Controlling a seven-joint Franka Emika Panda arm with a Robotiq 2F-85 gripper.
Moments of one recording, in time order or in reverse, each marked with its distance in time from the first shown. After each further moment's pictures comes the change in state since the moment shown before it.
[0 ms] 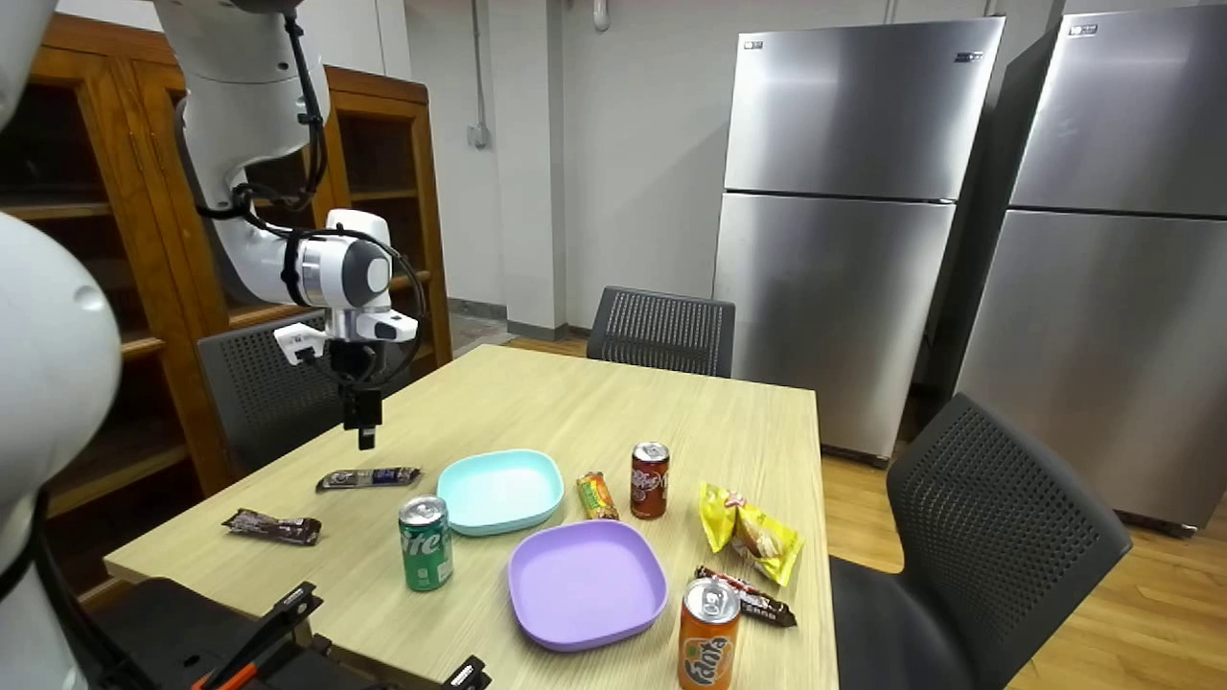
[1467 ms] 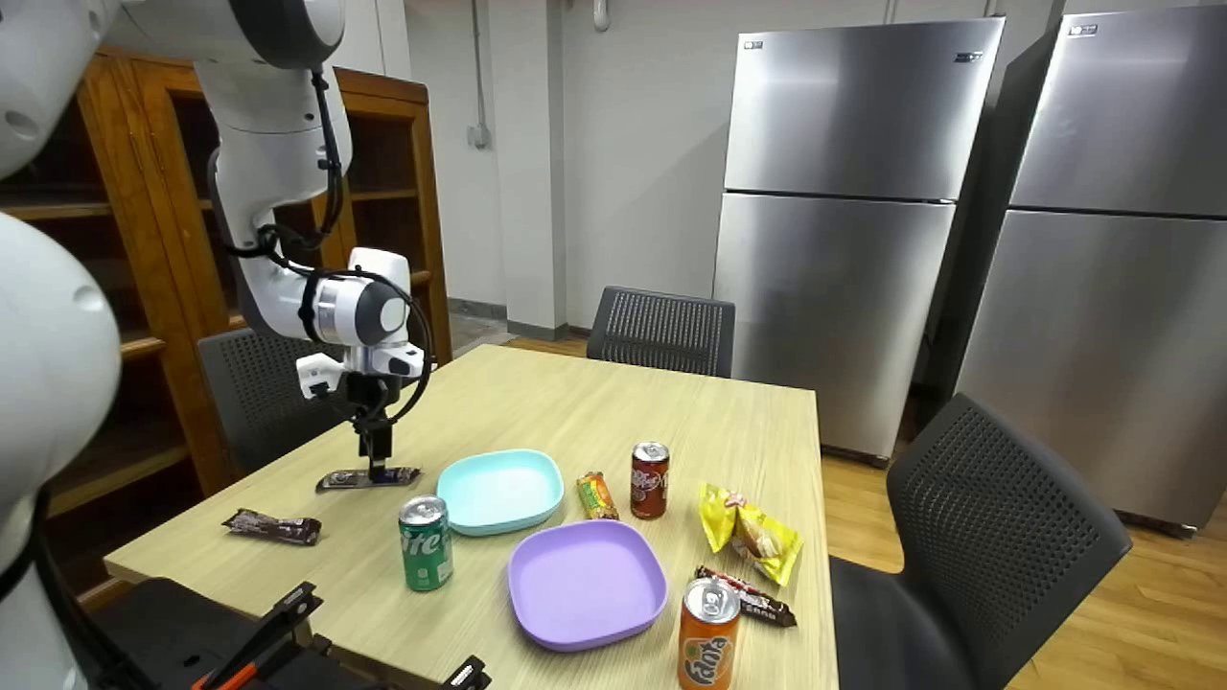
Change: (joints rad) arm -0.002 0.116 -0.028 0.037 0.068 0.075 0.000
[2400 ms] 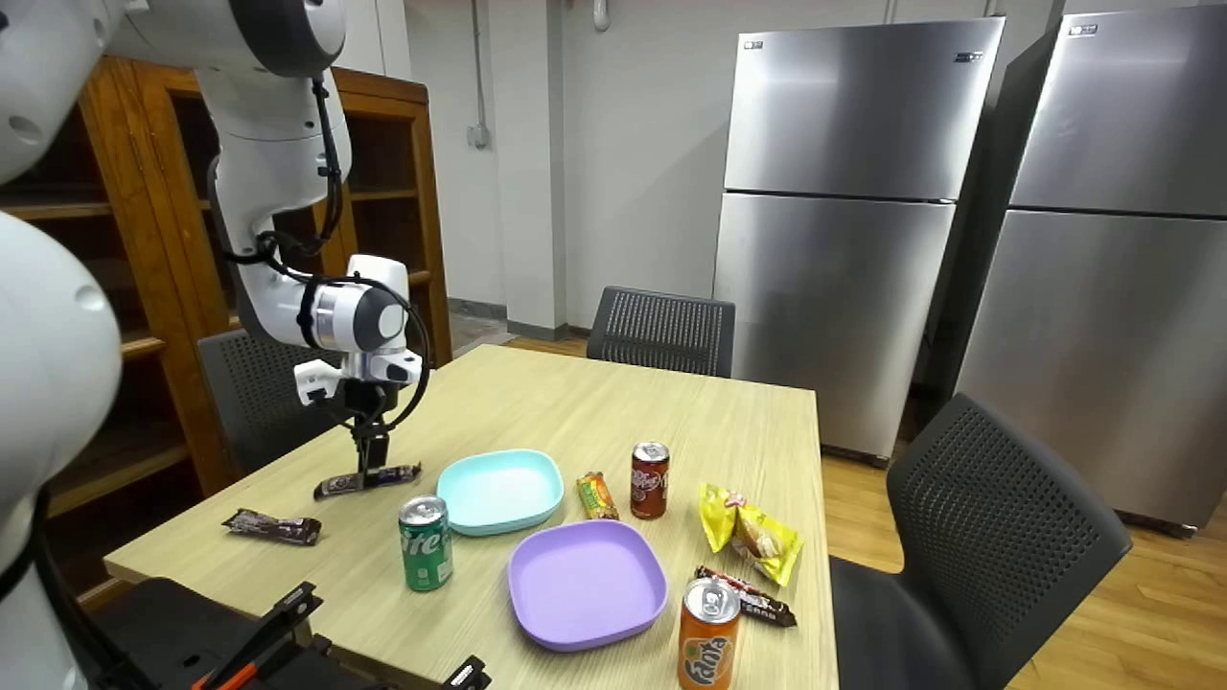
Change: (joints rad) arm 0.005 0.017 0.000 0.002 0.002 0.000 0.000
